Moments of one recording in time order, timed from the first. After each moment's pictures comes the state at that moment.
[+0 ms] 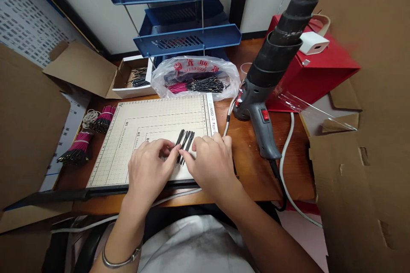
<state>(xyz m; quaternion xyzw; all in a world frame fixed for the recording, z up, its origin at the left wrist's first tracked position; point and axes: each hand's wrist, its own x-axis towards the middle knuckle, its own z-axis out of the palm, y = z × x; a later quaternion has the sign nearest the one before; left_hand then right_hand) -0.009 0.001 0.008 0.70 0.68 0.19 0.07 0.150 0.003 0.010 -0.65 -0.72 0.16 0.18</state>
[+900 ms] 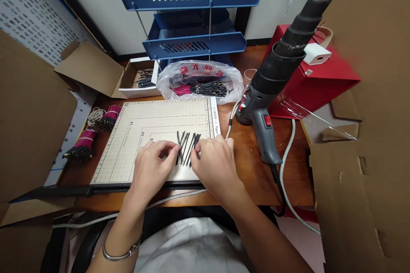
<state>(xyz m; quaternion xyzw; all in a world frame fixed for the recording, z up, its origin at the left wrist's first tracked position) -0.015 0.004 0.003 0.70 0.66 0.24 0.14 0.149 0.010 0.013 -0.66 -0.71 0.19 0.15</state>
